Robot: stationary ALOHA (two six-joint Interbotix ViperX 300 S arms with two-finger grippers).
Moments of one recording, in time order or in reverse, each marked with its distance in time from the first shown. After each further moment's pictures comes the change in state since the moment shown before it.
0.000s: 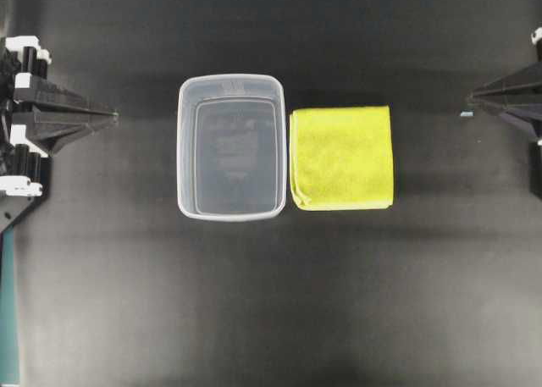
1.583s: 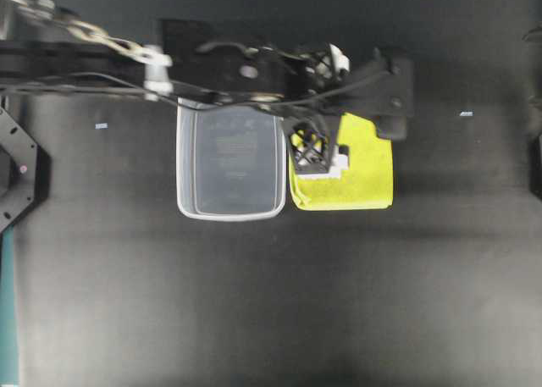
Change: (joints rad) left arm 0.049 1.368 -1.307 0.038 1.077 0.118; right arm -0.072 -0.262 -0.031 0.028 0.282 0.051
